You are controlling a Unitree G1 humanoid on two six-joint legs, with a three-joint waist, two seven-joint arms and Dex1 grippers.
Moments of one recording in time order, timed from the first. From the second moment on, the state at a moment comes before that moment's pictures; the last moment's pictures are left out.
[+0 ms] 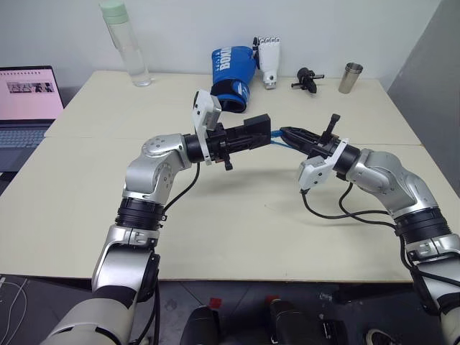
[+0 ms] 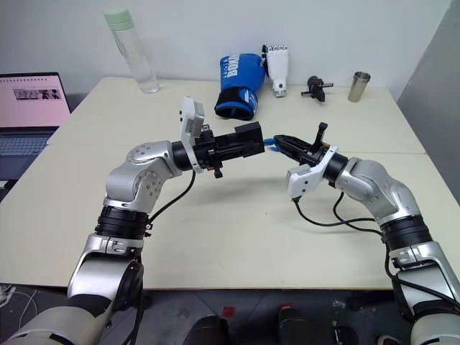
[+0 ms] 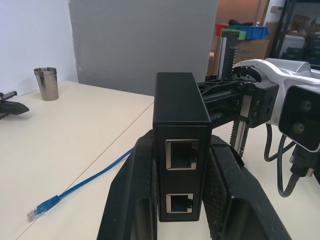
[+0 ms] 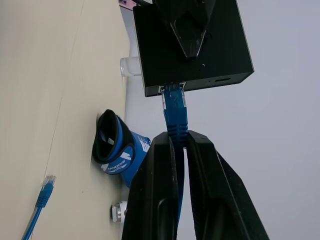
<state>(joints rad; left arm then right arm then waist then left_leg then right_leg) -0.87 0.37 -0.03 0.29 -0.45 0.40 -1.06 -0.76 -0.66 0.22 0.35 -0.61 -0.77 0.26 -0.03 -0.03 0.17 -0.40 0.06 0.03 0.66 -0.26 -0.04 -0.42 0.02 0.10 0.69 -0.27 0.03</state>
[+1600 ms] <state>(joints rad) -1.00 0.46 -0.03 0.39 -0.51 0.53 -1.37 -0.99 -0.65 0.10 0.10 0.59 0.88 1.11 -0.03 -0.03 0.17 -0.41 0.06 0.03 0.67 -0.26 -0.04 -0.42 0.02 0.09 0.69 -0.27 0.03</state>
